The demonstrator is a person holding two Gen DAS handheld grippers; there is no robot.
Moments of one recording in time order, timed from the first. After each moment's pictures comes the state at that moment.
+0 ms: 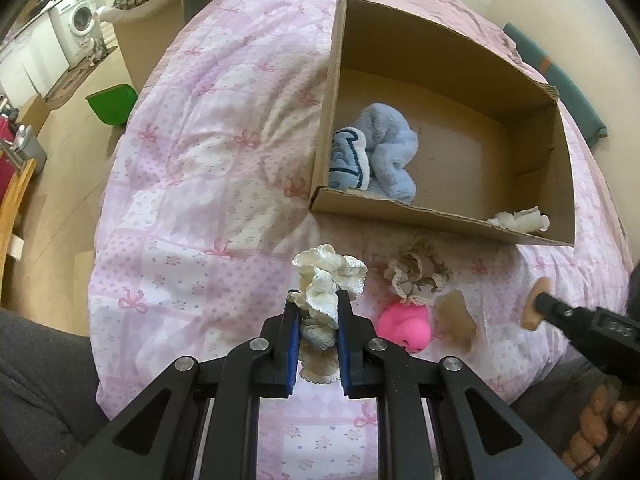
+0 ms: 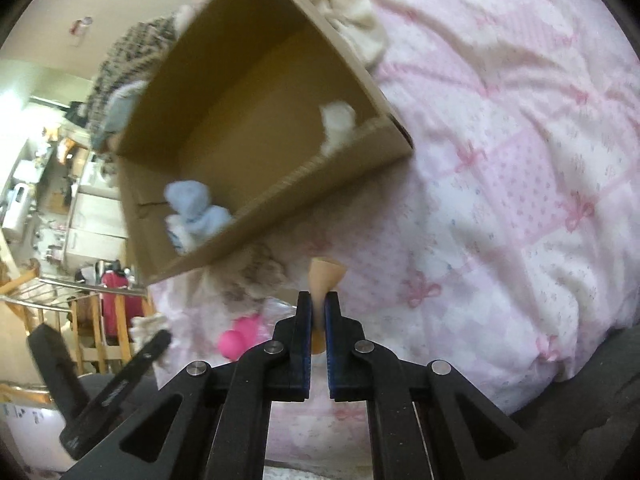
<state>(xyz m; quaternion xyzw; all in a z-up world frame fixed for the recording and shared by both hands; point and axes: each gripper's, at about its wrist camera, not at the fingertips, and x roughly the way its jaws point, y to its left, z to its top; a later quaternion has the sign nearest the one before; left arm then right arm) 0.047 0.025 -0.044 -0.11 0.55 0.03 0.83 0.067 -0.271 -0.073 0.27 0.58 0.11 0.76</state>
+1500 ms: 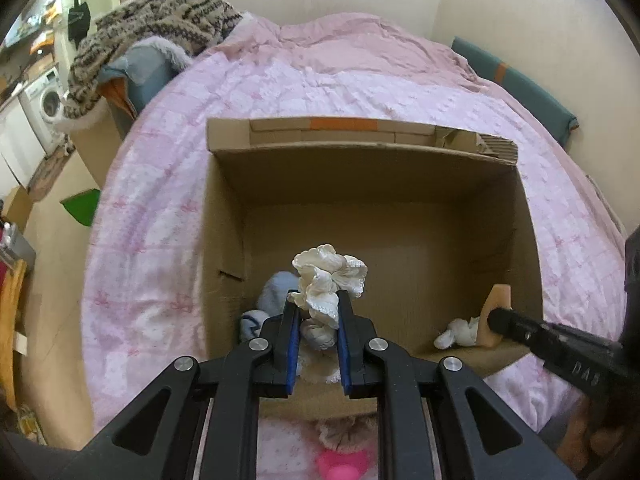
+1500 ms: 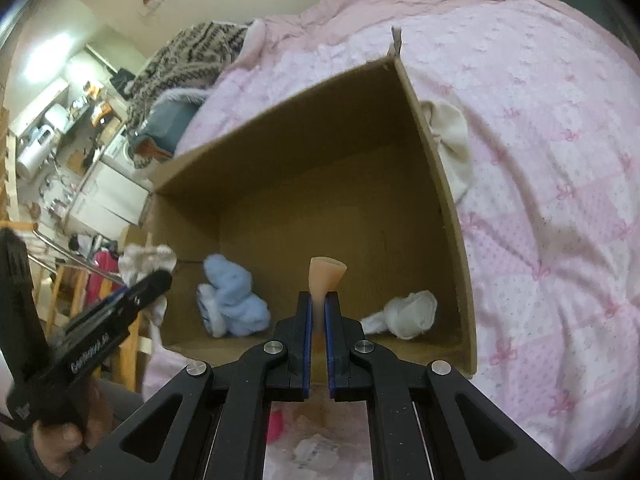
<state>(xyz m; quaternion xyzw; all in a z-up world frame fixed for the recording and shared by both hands) 0.156 -0.040 0.006 -0.04 0.47 -0.02 0.88 0.144 -0.246 -0.028 0.16 0.51 0.17 0.83</state>
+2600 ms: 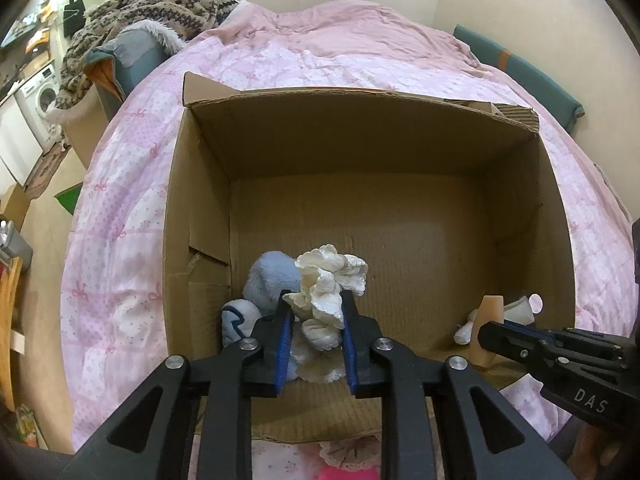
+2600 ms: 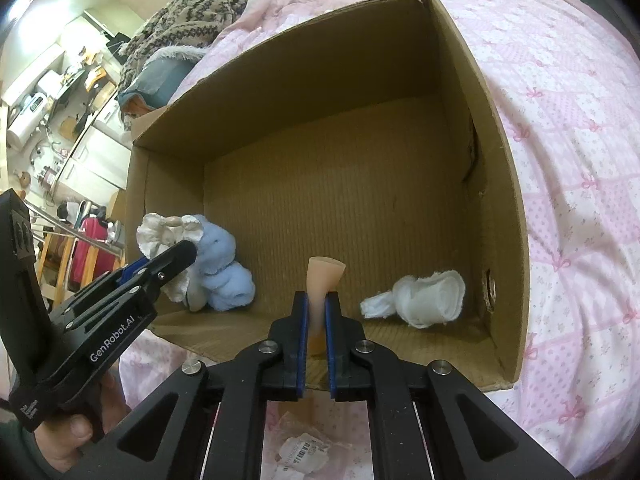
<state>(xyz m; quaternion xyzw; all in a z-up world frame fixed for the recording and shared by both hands) 0.164 -0.041 -0.035 -0.02 0.48 -0.02 0.88 0.155 -0.221 -0.052 0.13 0.55 0.17 0.80</state>
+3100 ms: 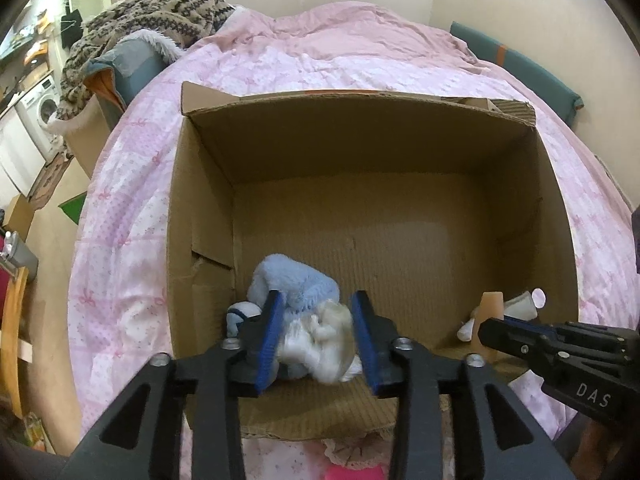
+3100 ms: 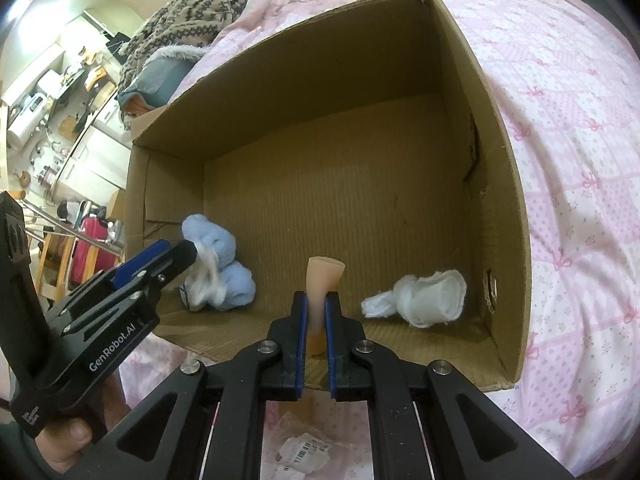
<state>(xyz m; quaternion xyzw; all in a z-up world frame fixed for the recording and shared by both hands) 0.160 -0.045 -0.033 -0.01 0.47 -0.02 0.88 0.155 -0.221 -0.053 0.13 0.56 0.18 0.80</state>
